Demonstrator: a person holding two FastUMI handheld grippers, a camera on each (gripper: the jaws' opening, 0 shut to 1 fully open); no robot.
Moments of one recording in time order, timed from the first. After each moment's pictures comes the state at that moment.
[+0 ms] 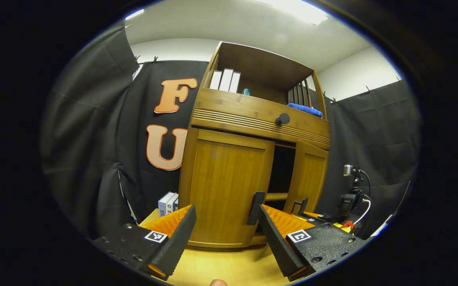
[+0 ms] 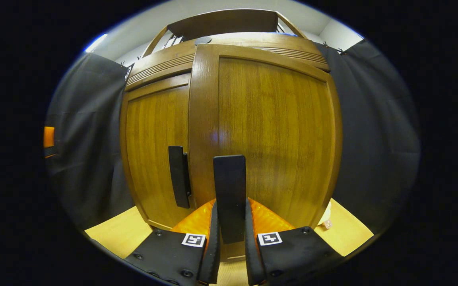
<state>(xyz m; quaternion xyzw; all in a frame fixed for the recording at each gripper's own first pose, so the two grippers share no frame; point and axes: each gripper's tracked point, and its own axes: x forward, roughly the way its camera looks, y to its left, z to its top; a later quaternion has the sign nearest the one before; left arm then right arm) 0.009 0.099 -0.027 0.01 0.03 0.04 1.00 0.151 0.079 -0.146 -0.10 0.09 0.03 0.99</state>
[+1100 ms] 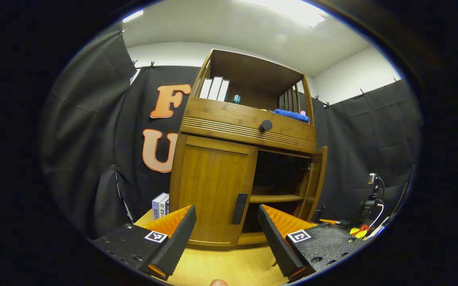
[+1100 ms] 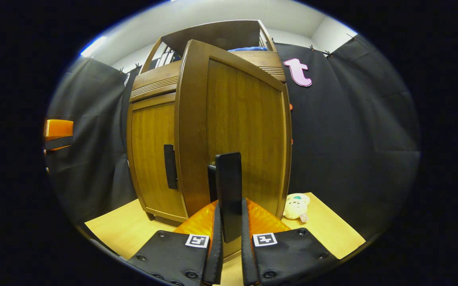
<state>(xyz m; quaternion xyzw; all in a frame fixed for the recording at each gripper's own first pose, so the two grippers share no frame) -0.019 0.049 -0.011 0.01 0.01 0.03 1.00 0.062 0.011 -0.121 -0.09 0.08 0.01 0.99</state>
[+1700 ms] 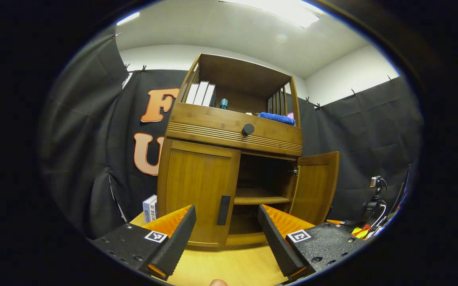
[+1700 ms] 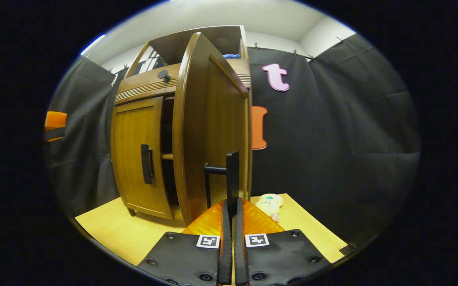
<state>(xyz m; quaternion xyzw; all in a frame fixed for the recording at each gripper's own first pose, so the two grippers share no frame) -0.028 0.005 -0.003 0.01 0.01 0.01 1.00 0.024 -0.067 -0.102 -0.11 0.05 -0.06 0.99</state>
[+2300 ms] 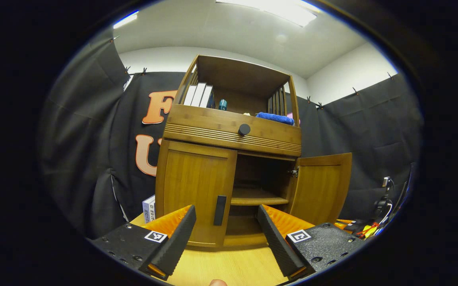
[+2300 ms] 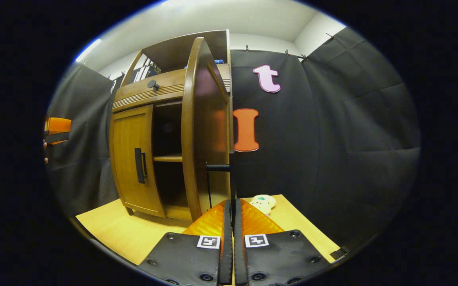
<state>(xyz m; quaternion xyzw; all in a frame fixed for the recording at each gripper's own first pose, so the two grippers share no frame) -0.022 -0.013 -0.006 0.02 0.00 0.03 1.00 -0.007 -0.129 -0.089 -0.10 0.04 -0.06 0.99</state>
